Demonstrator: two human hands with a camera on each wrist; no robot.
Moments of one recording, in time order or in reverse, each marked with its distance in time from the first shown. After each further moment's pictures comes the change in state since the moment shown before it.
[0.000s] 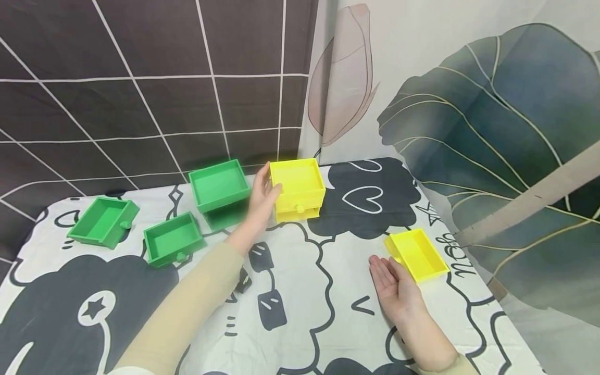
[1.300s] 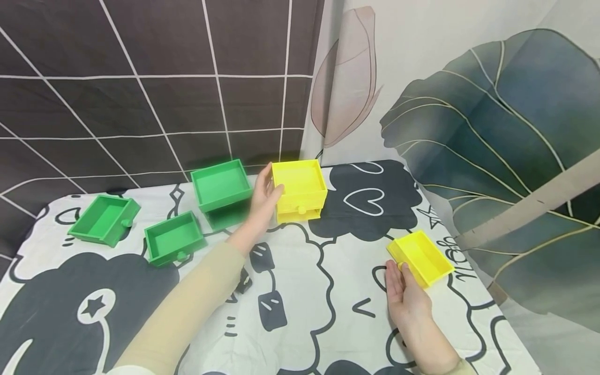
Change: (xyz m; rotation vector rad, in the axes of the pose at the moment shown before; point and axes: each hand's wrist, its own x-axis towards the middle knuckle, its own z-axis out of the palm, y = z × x) left_hand 0.002 -0.003 -0.001 -0.017 -0.013 0.006; right_hand -0.008 -0.001 -0.006 0.141 0.108 -0.111
